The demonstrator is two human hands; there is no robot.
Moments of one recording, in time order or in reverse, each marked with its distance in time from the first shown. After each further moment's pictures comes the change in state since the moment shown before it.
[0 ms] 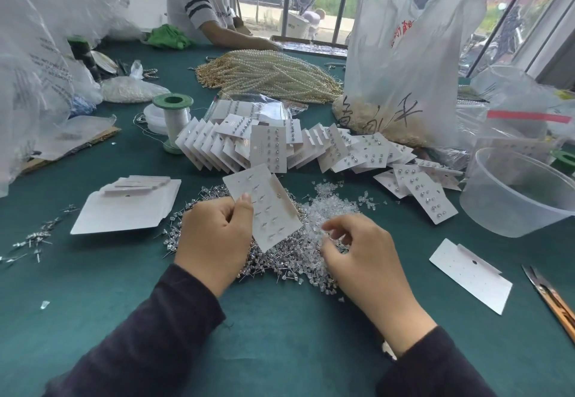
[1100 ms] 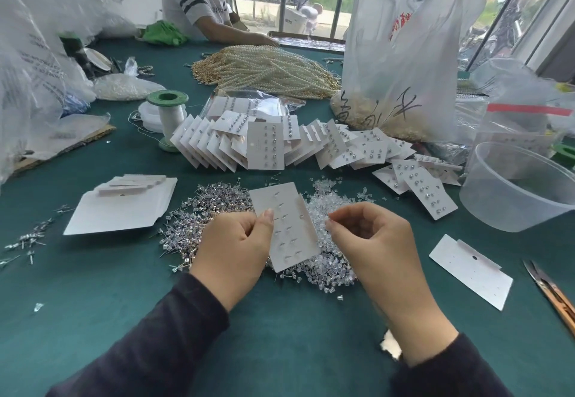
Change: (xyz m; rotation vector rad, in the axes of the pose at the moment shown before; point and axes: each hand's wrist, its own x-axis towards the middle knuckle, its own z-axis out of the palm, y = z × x) left_hand -0.011 -0.003 0.015 -0.002 -0.156 -0.014; right_hand -0.003 -0.011 -0.015 0.605 0.103 0.198
